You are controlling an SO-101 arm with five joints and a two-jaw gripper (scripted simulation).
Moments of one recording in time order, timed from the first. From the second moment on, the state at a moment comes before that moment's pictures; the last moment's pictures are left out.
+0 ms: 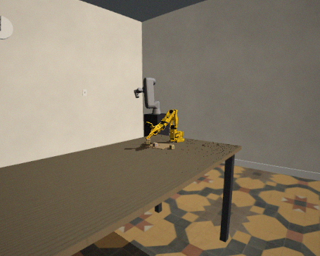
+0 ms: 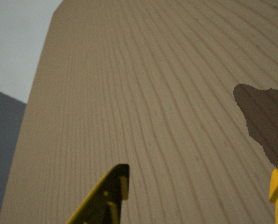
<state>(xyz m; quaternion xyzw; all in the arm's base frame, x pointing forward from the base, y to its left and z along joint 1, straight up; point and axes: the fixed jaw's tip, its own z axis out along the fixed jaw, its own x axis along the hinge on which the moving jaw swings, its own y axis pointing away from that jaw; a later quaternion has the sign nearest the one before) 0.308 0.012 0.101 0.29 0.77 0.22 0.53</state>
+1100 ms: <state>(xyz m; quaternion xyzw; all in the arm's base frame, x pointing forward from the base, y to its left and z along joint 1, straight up) 0.300 0.017 0.119 0.22 0.87 0.12 0.42</state>
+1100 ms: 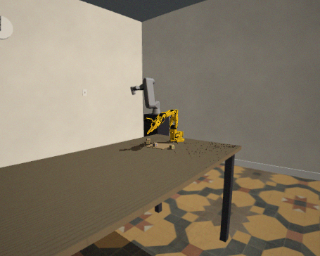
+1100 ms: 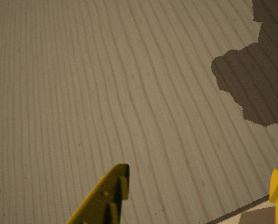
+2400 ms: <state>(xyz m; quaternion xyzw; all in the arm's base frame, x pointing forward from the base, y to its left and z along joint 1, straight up) 0.251 0.018 0.143 0.07 0.97 0.03 0.24</state>
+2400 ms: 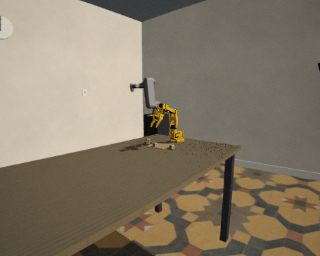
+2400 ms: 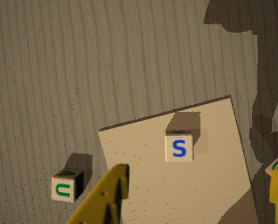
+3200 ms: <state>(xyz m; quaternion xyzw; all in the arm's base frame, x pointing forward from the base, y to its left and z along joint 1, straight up) 0.234 0.017 0.051 0.04 1.00 0.00 -0.01</state>
